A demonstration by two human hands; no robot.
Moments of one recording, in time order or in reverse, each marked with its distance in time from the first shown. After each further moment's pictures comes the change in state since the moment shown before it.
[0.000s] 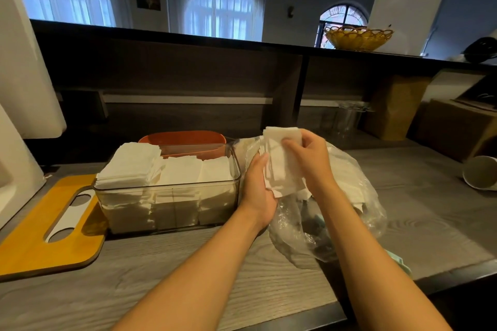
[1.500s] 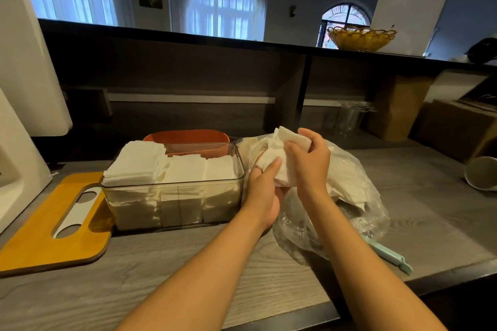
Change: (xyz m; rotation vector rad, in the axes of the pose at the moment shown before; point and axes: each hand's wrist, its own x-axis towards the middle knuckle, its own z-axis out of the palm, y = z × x) left_hand -0.003 -0.002 0.002 -0.027 0.062 0.017; right_hand -0.013 0.010 0.016 0.127 0.257 0.036
